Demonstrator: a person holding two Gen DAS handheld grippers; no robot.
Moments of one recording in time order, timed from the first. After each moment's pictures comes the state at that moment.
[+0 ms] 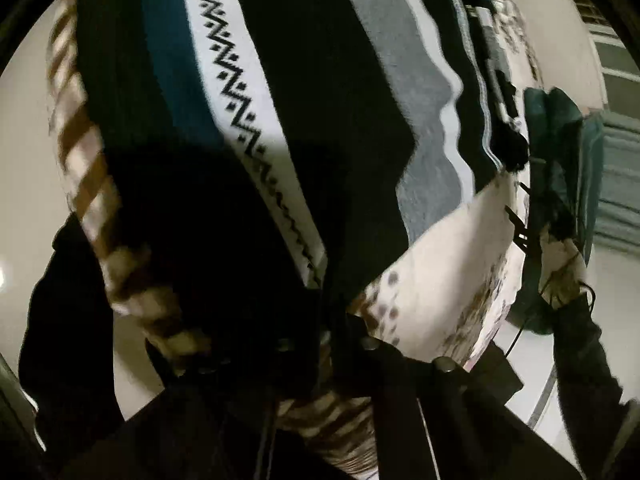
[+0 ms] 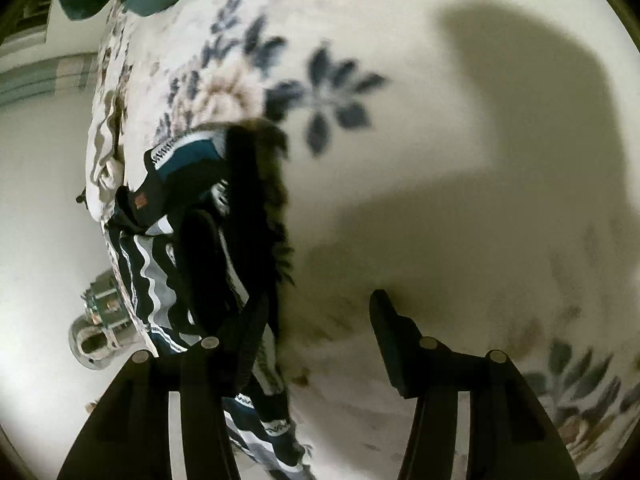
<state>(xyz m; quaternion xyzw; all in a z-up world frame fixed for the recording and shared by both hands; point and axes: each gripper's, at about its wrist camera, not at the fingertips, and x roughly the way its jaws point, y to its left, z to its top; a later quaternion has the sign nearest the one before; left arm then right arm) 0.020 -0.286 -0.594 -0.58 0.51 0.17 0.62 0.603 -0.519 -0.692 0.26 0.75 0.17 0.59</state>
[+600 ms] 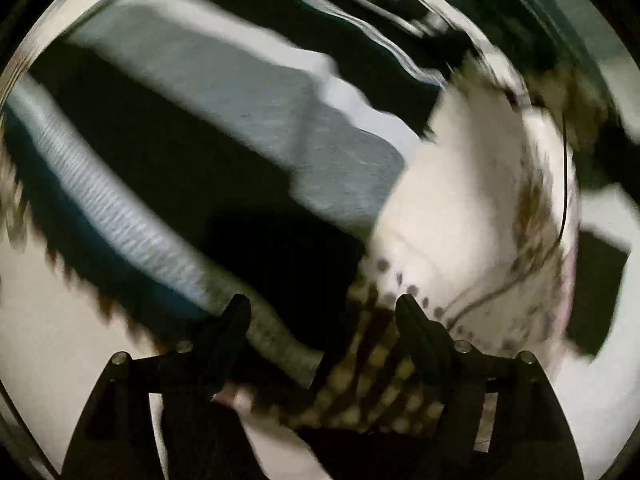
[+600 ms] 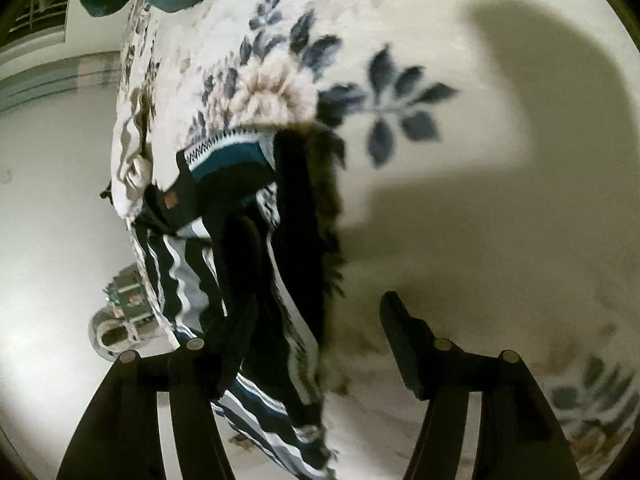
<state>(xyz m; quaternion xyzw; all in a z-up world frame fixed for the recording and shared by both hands) 0.086 -0.318 -0.555 -0.26 0.61 0.10 0.74 0.625 -0.486 -0.696 0.30 0.73 0.21 0.57</state>
